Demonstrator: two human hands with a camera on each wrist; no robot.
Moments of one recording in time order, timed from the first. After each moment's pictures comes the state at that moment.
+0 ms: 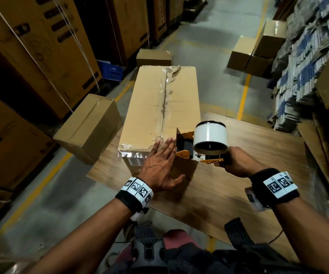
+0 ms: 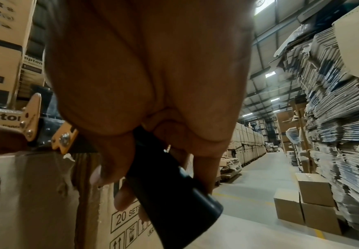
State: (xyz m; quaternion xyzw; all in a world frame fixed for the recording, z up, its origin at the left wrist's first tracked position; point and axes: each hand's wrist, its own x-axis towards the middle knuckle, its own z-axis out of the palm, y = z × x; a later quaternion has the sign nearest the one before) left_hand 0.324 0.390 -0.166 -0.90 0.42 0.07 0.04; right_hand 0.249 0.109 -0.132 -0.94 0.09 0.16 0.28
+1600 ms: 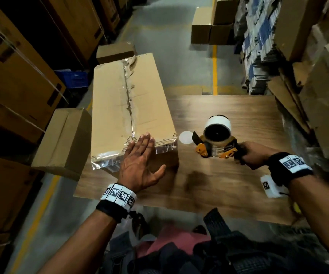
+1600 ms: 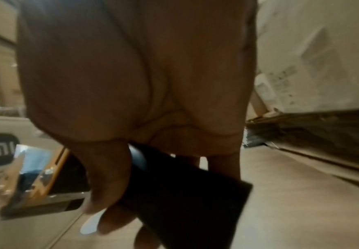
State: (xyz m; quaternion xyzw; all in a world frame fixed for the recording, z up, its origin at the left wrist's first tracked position) left_hand 0.328 0.392 -0.182 -0.90 0.43 -0.02 -0.10; right_hand 0.159 0.012 -0.192 -0.87 0.26 0.26 0.34
